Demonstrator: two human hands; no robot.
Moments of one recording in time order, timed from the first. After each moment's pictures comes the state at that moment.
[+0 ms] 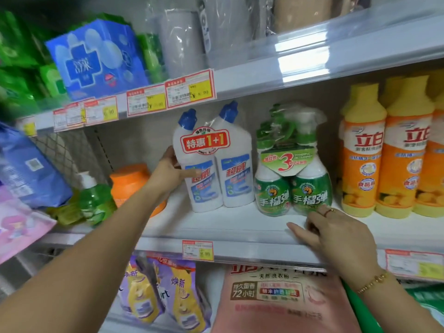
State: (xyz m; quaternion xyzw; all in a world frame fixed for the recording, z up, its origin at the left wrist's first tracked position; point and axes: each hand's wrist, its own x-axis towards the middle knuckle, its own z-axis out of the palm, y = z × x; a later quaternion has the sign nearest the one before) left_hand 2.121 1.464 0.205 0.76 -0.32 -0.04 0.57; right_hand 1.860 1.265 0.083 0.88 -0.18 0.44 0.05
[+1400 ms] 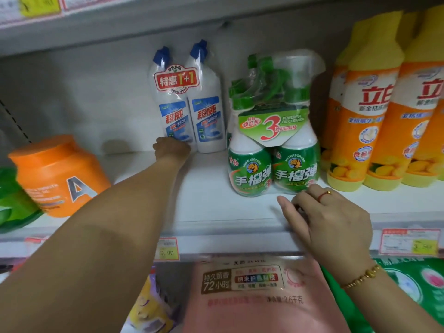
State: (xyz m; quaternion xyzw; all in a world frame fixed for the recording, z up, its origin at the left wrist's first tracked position) left_hand 2.209 1.314 0.123 0.91 -0.15 0.03 0.38; right_hand 1.870 1.264 0.062 0.83 -0.22 0.49 0.15
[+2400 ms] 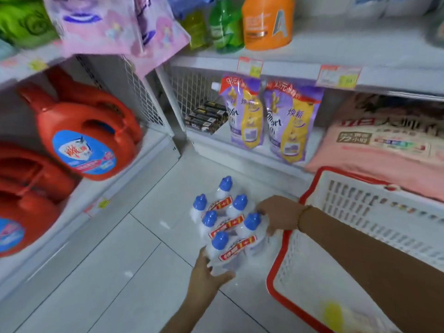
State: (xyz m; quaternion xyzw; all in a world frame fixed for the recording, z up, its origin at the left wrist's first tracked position) left_hand 1.810 1.826 -0.166 0.84 0.04 -0.15 0.52; right_hand 1.891 1.583 -0.078 0.94 0.15 -0.27 -0.14
